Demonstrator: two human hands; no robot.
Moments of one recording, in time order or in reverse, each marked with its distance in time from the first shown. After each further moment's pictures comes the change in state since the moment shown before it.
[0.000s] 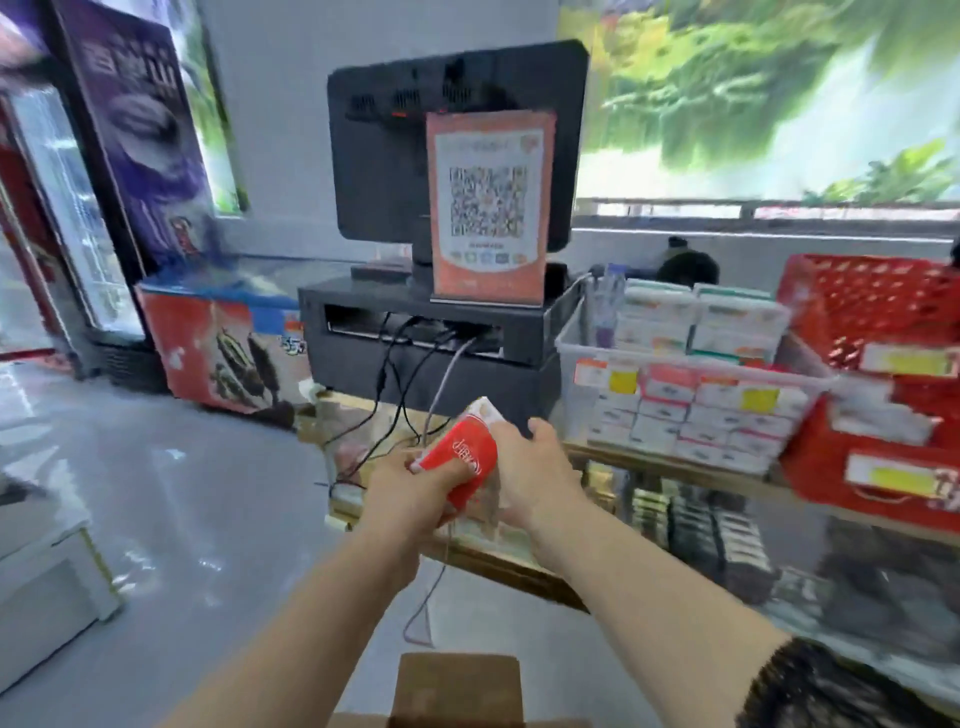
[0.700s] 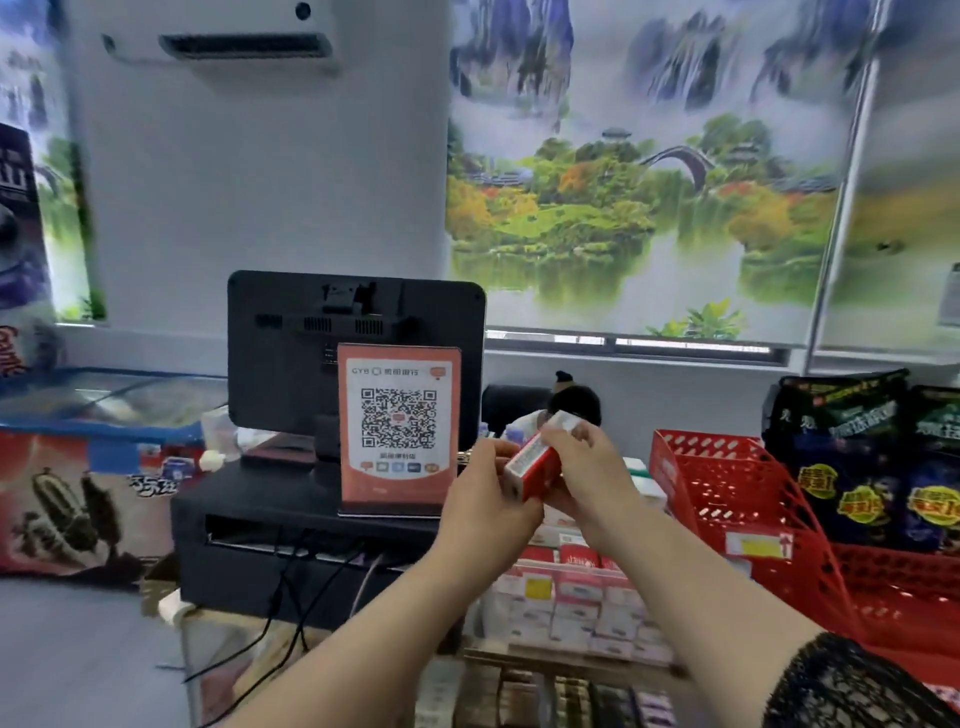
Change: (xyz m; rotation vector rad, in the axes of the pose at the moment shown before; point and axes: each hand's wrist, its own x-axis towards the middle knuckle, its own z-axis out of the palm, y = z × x) left_hand 0.033 0.191 0.115 0.309 -0.415 0.627; right_hand 0.066 -0.192 -0.115 0.173 0.252 -0.199
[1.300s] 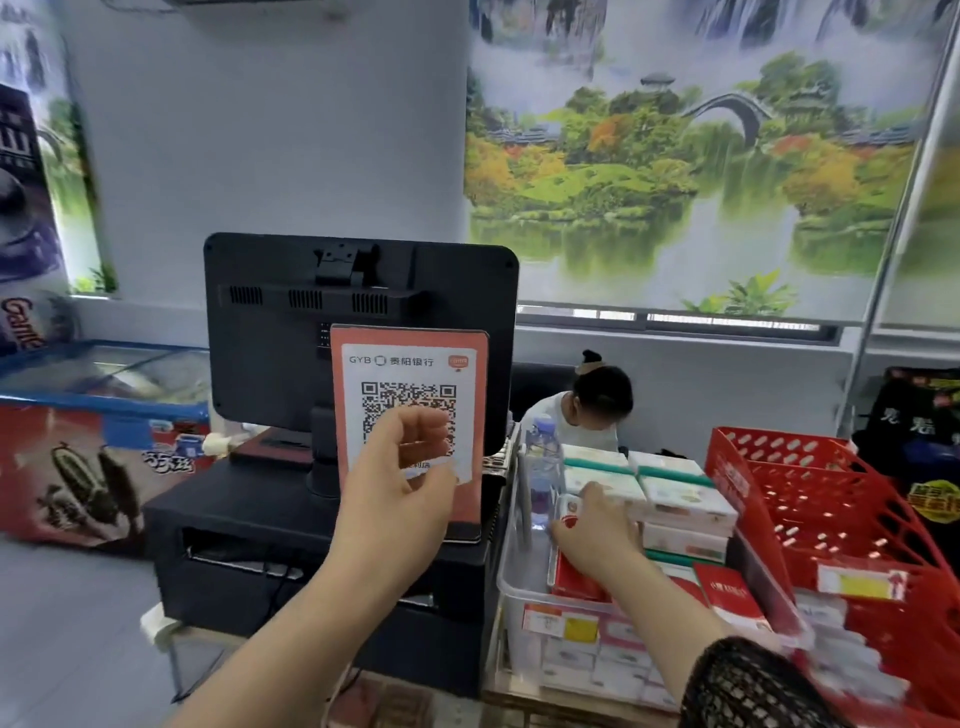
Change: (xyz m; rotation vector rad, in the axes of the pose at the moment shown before) left_hand 0.045 -0.047 -0.061 -0.136 0.285 0.016; right_hand 0.119 0.101 0.016 -1.110 0.000 0.026
